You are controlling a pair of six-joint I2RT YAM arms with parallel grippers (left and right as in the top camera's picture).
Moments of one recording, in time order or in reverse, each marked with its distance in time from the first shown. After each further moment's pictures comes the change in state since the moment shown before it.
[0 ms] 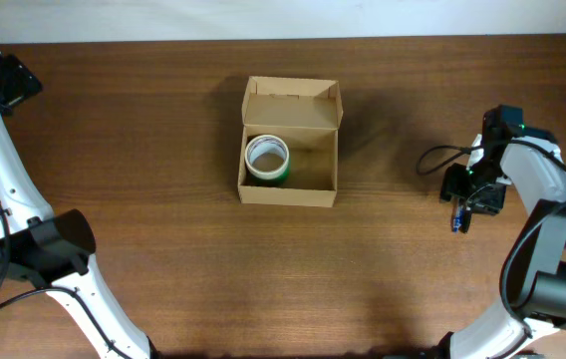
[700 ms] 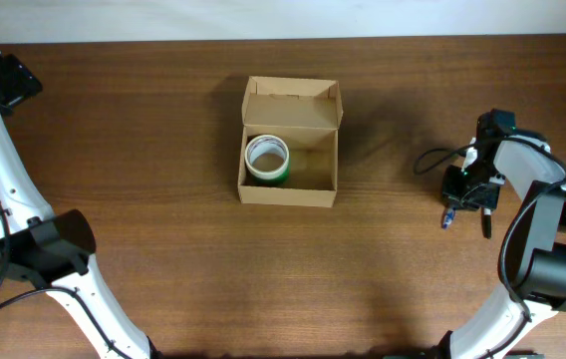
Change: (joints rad) left arm 0.000 0.000 0.000 0.000 0.000 0.000; right arm -0.002 0.093 0.003 0.068 0.001 0.004
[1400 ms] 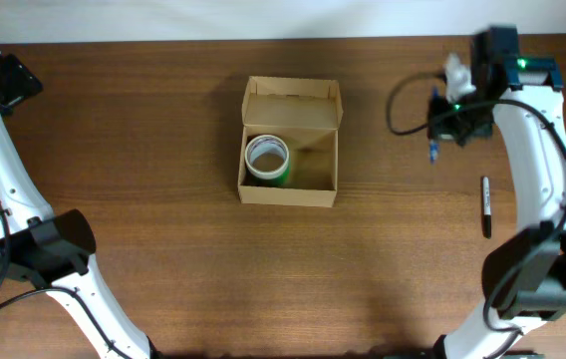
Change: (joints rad) left arm 0.000 0.000 0.000 0.000 0.000 0.000; right arm 0.212 -0.092 0.570 -0.381 -0.125 -0.162
